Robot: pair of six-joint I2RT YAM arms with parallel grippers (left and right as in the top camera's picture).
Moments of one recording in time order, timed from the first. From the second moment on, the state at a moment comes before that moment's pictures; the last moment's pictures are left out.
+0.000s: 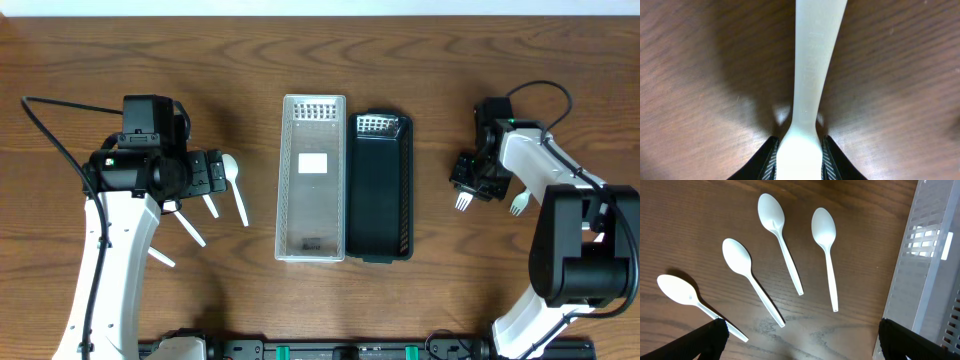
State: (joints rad) left arm 0.02 1.33 1.19 -1.07 -0.01 -0.15; right arm 0.01 1.88 1.16 -0.84 0.01 0.45
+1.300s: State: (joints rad) left arm 0.02 1.33 1.19 -1.07 -0.01 -0.15; right arm 0.51 1.88 1.36 -0.98 -0.02 0.45
